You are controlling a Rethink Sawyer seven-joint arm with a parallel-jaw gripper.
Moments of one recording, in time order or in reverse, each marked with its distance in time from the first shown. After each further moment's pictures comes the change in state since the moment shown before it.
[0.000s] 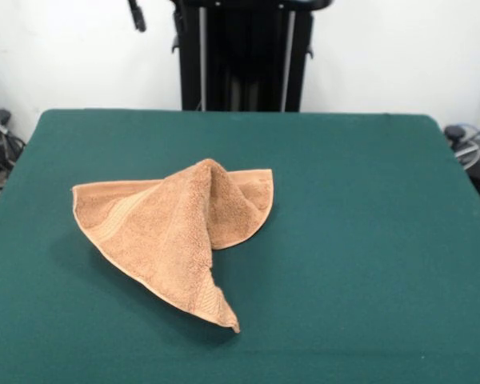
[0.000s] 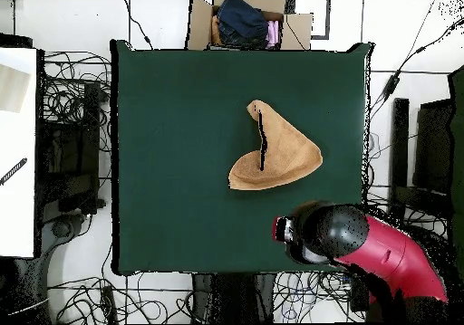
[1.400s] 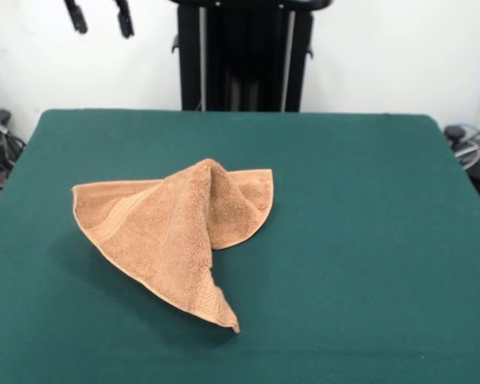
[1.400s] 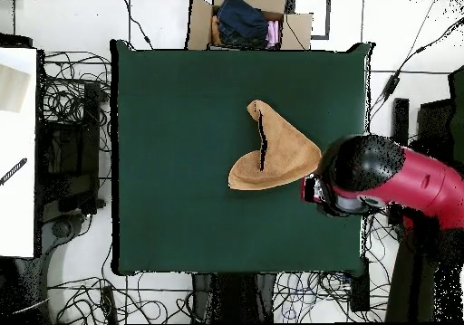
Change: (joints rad) arm 0.033 0.176 0.007 -0.419 -0.082 0.303 0.000
